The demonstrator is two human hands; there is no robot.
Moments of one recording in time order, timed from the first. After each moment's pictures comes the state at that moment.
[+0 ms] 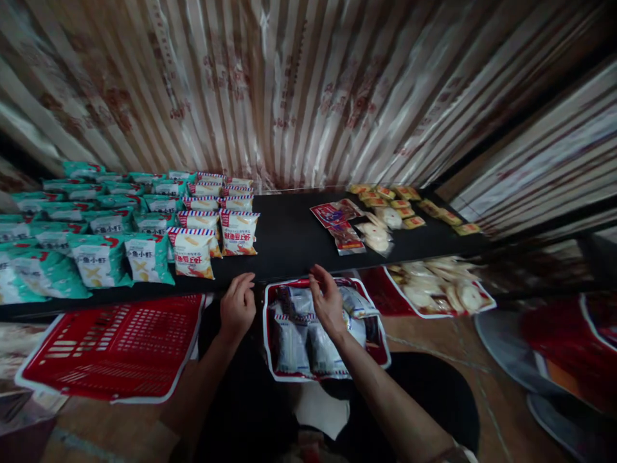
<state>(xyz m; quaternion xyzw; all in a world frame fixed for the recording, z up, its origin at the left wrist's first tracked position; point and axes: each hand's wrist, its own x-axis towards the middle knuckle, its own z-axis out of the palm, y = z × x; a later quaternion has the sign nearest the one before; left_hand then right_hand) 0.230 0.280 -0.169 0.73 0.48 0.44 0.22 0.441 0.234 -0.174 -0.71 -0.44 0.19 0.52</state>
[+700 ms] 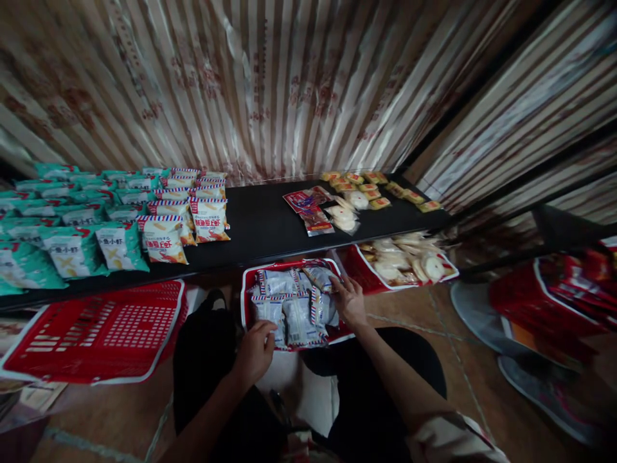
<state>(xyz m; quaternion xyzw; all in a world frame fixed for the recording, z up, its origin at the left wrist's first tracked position) 0.285 0.136 -0.199 0.77 0.44 0.20 0.41 0.598 0.115 -0.252 -0.79 -0.59 -0.05 0.17</state>
